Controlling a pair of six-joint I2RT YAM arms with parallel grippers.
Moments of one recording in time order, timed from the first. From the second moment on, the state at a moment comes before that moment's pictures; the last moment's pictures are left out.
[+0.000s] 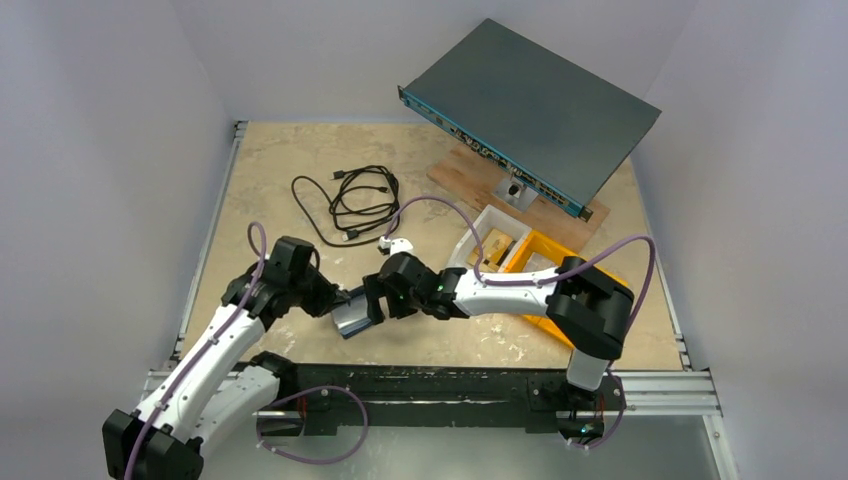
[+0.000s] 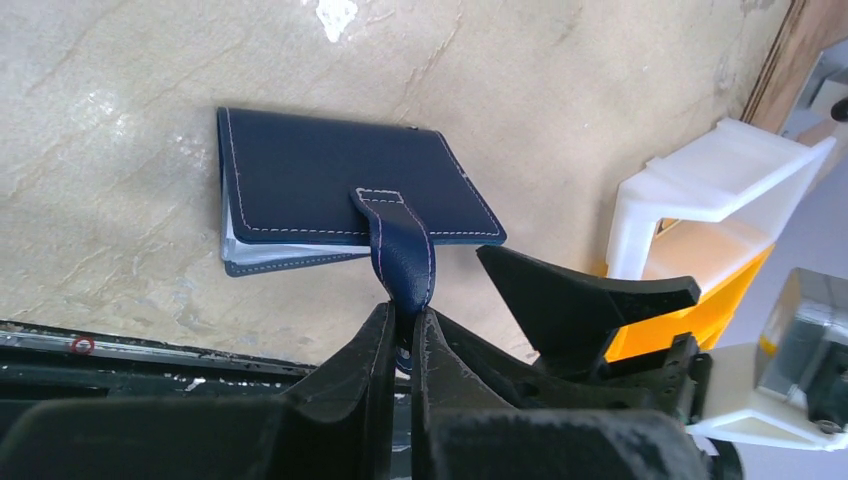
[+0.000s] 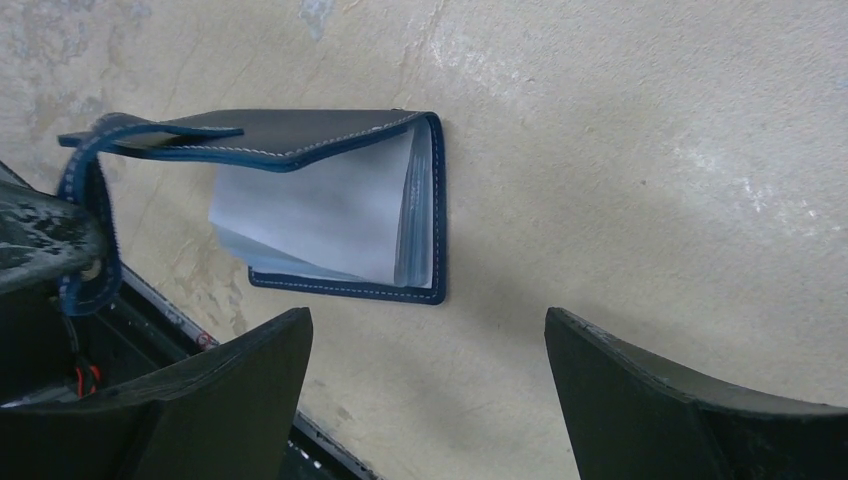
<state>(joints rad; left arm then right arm) -0.37 0.80 0.64 -0.83 0.08 -1.23 1.13 1.75 1.06 -0.14 0.14 0.72</state>
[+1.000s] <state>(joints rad) -0.28 1.18 0.59 -0.72 -0.05 -1.15 1.12 1.80 1.05 -0.09 0.19 0.79</state>
